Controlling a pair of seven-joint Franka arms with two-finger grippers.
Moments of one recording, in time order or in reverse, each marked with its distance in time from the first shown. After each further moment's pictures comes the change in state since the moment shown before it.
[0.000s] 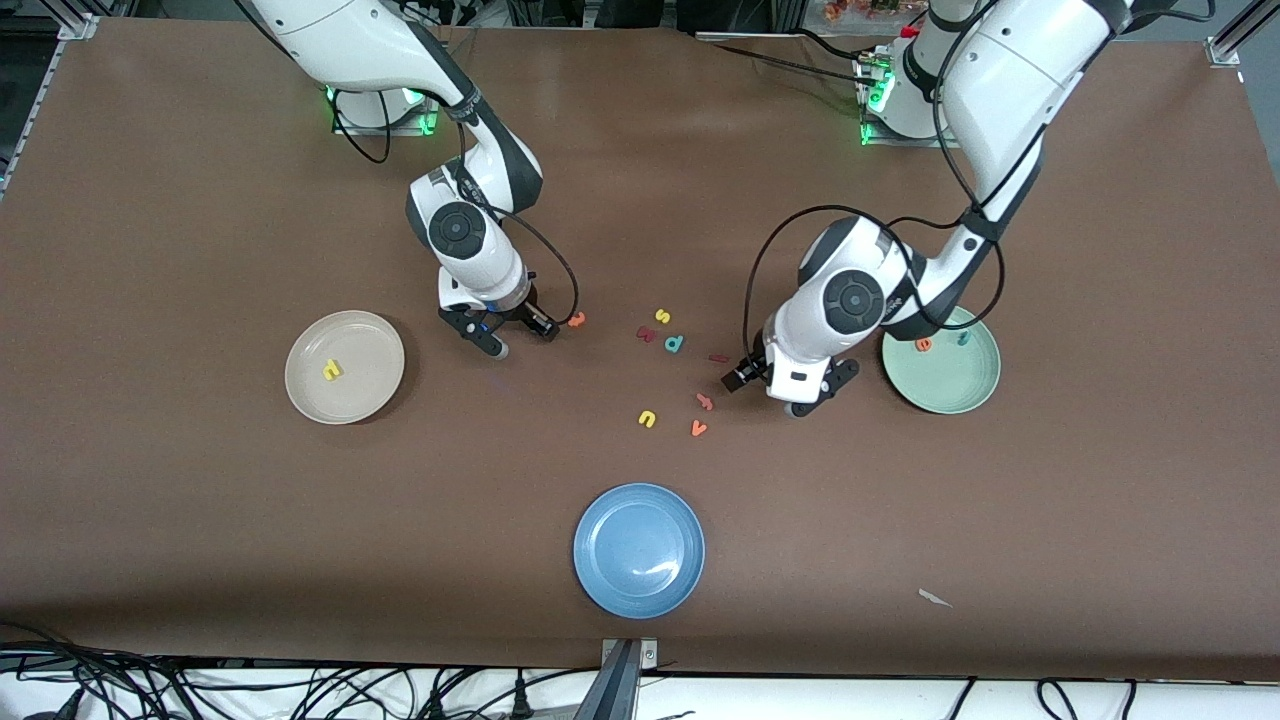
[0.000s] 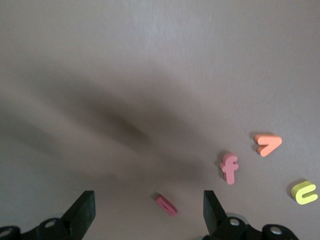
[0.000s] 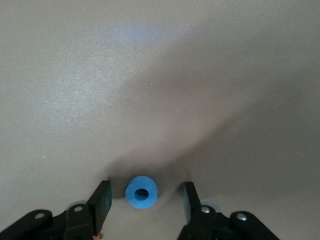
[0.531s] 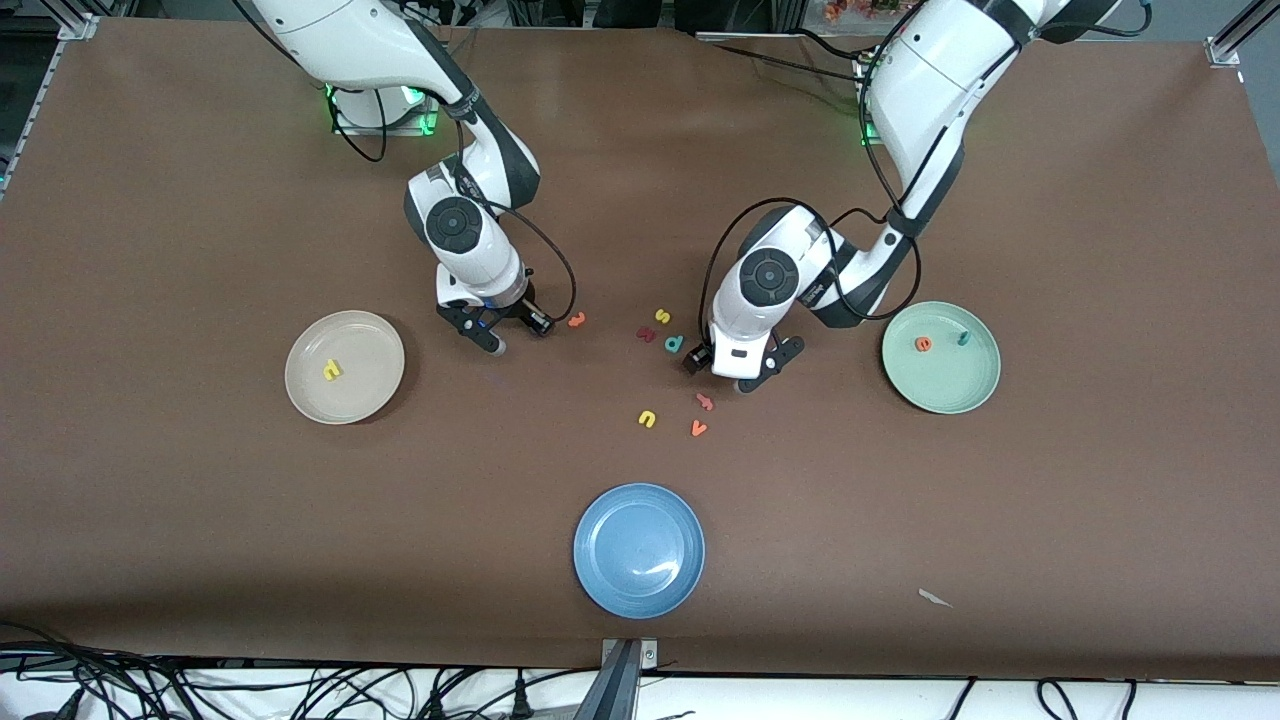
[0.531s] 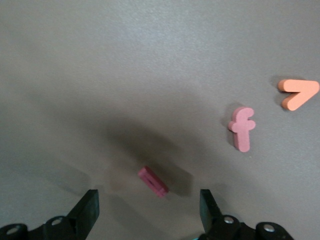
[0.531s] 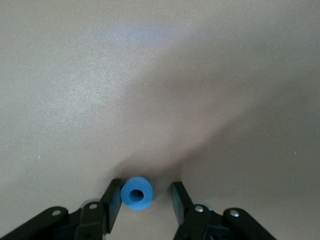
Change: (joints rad) left arm -0.236 0.048 0.145 0.025 0.023 0.043 -0.129; right arm 0.000 -0.008 -0.001 -0.025 0.000 0.033 0.000
